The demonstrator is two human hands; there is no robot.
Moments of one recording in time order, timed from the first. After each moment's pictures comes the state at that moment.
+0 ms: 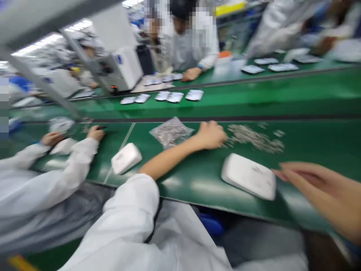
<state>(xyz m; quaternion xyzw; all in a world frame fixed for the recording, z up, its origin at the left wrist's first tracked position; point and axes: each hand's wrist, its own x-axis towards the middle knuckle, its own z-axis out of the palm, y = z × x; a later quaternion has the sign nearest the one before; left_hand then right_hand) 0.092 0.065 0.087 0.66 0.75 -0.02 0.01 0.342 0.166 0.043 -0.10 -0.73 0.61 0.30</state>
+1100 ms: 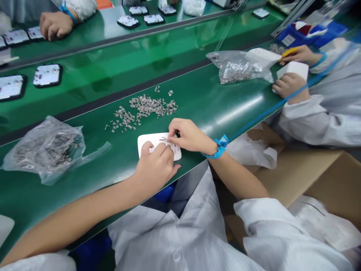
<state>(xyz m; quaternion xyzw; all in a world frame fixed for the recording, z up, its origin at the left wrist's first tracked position) 0.215 0.038 0.039 0.83 0.54 0.08 -0.13 0.349 0.193 0.027 -0.23 -0.89 0.36 0.18</state>
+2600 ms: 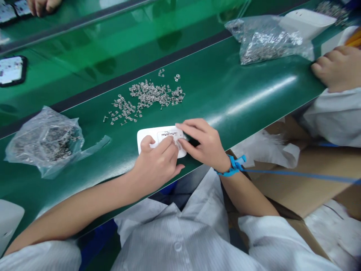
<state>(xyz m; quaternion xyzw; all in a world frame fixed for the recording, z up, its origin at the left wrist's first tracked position) 0.210 0.044 0.041 0.85 0.52 0.07 -0.10 0.385 0.163 -0.003 -0.22 -0.88 0.25 0.33</state>
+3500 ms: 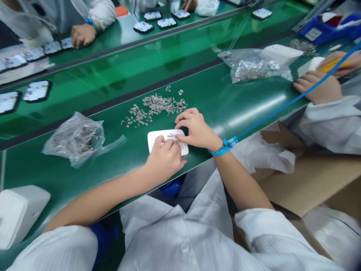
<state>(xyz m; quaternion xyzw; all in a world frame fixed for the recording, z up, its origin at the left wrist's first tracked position) 0.217 0.035 0.039 0.83 0.54 0.05 -0.13 0.352 0.194 0.015 -0.22 -0.91 0.26 0.23</state>
